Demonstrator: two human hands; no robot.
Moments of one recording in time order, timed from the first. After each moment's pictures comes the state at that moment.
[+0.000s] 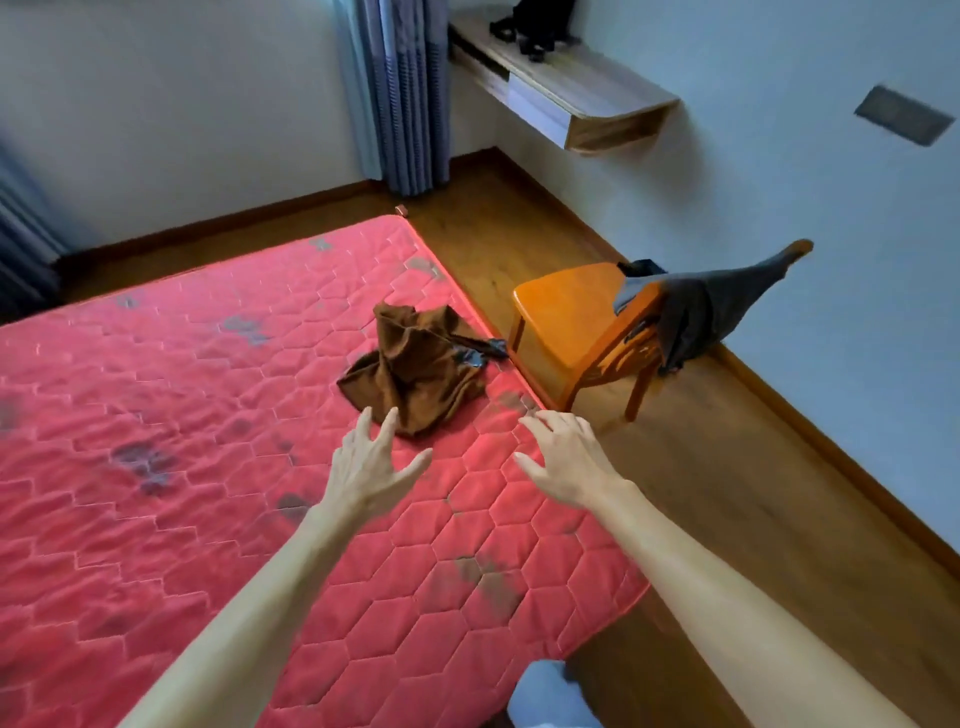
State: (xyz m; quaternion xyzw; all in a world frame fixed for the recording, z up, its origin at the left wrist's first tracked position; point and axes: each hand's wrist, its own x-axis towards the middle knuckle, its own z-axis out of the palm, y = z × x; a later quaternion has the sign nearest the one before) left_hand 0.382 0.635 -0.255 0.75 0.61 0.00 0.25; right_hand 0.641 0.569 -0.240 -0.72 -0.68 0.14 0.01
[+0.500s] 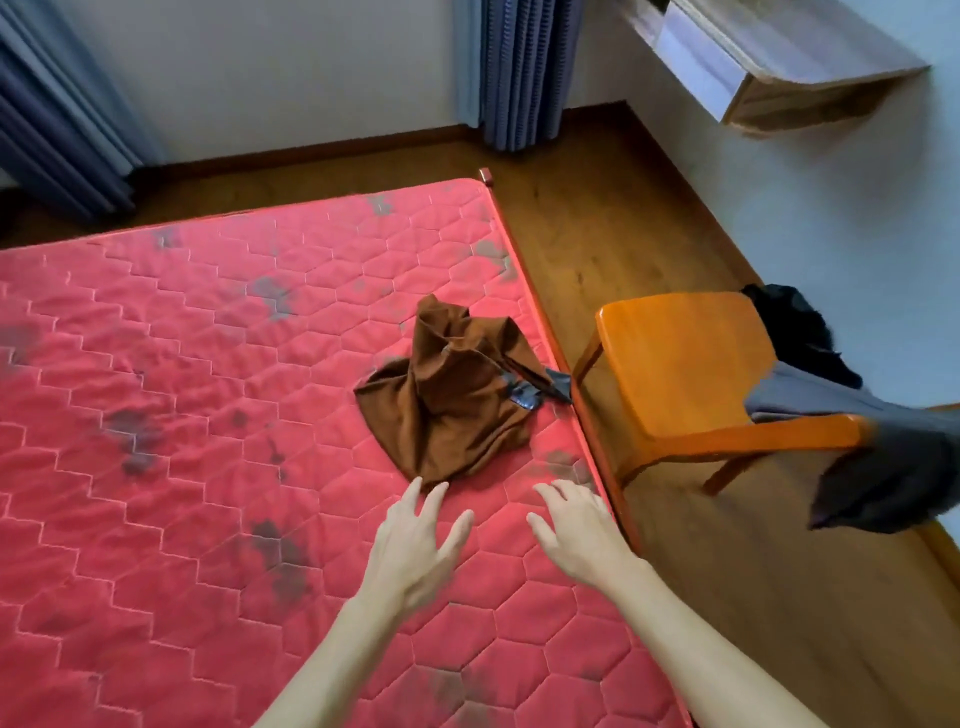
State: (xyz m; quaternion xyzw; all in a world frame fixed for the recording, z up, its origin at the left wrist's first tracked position) left_hand 0.487 0.750 -0.378 0.63 0.69 0.00 0.37; right_hand 0.707 0.768 -0.401 -0.65 -0.71 0.25 -0.08
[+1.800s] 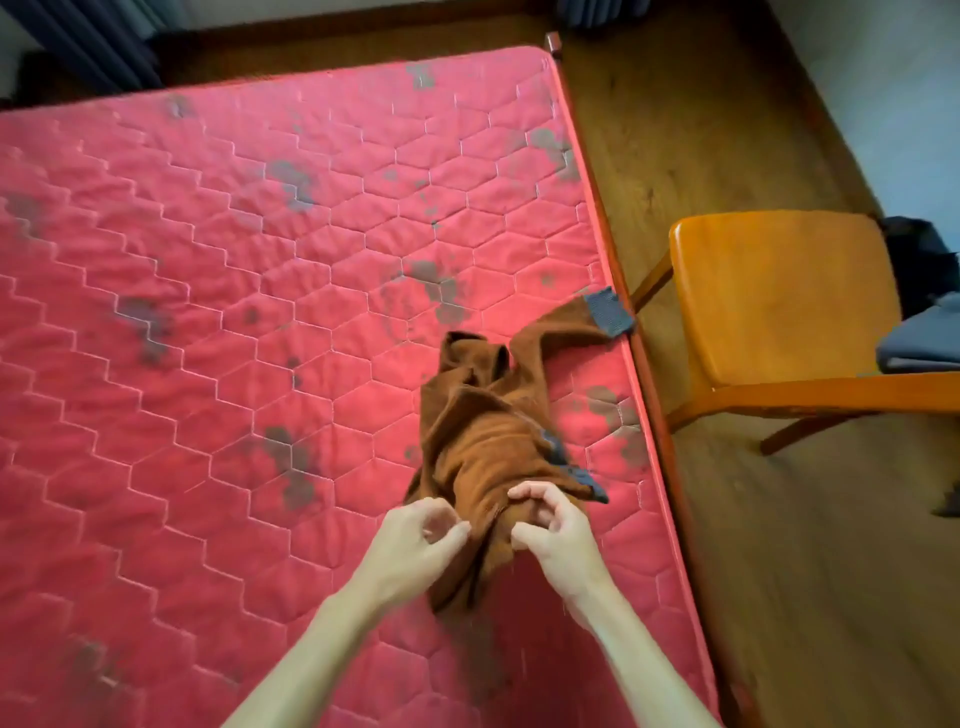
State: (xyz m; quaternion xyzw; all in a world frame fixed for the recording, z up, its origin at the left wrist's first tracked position) left_hand 0.467 0.691 -0.464 0.52 0.69 0.10 0.50; right_hand 0.658 0.700 -0.467 -0.60 -0.32 0.67 0.30
